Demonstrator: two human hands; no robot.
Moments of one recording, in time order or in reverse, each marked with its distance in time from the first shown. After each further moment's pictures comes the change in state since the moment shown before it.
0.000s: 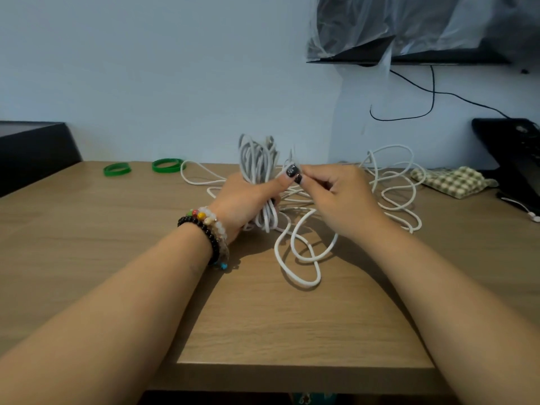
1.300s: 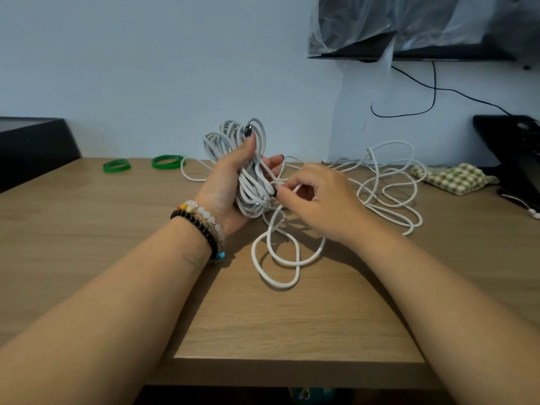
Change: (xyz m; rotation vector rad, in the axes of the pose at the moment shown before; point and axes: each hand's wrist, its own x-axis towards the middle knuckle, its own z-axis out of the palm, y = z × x) left_hand 0.004 0.011 -0.008 -0.633 -0.099 -0.204; right_hand -0.001 -0.010 0.013 -0.154 -0.157 0.013
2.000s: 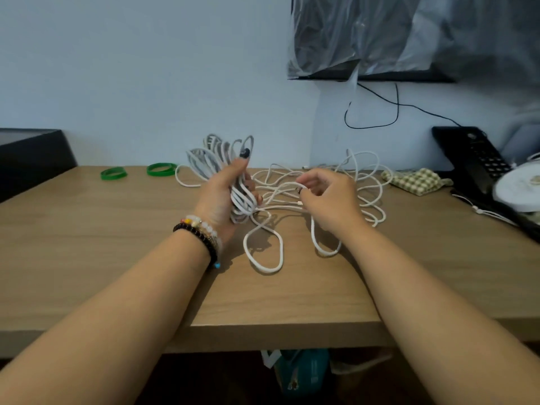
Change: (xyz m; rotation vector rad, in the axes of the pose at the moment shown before) left_hand -0.021 -0.011 0.005 0.056 0.079 0.142; right_hand -0.015 0.018 -0.017 0.197 0.237 0.325
